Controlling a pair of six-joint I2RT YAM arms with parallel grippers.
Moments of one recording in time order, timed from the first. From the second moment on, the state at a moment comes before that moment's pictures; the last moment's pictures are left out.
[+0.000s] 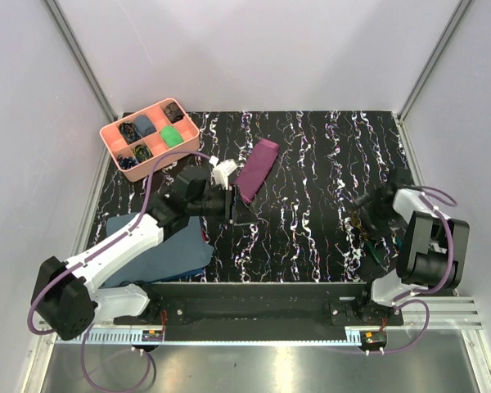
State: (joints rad) left arm -0.65 1.18 0.85 -0.17 0.60 -0.64; right arm -0.31 1.53 0.83 -0.58 -0.02 0.84
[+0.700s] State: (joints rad) left arm -0.65 1.20 0.86 -0.13 0.61 -0.67; right arm -0.02 1.67 1.05 -0.78 0.02 0.56
